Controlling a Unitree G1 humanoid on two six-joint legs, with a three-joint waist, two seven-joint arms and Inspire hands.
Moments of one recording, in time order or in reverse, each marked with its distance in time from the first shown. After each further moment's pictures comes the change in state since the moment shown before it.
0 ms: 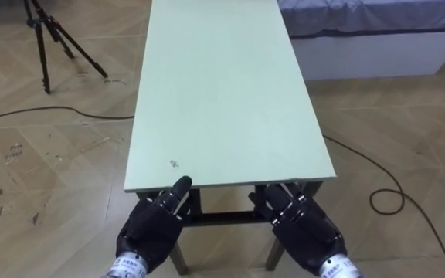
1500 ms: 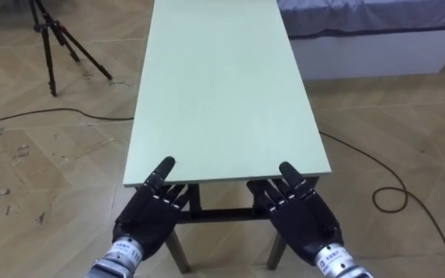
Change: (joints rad) left arm -0.063 0.014 0.077 -0.015 -0.305 0.153 0.161; right arm -0.011 0.026 -0.039 -0.082 0.306 0.131 -0.179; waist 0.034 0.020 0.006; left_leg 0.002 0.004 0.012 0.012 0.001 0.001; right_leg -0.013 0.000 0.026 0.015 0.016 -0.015
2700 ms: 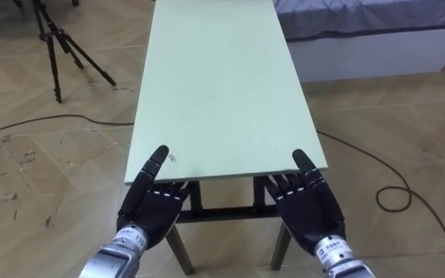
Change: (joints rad) left arm -0.049 -0.065 0.043 -0.002 -0.066 -0.024 0.179; right arm -0.012 0.105 -0.072 0.000 0.003 -0.076 -0.079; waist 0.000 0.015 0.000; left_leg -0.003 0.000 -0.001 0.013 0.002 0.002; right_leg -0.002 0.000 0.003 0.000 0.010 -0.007
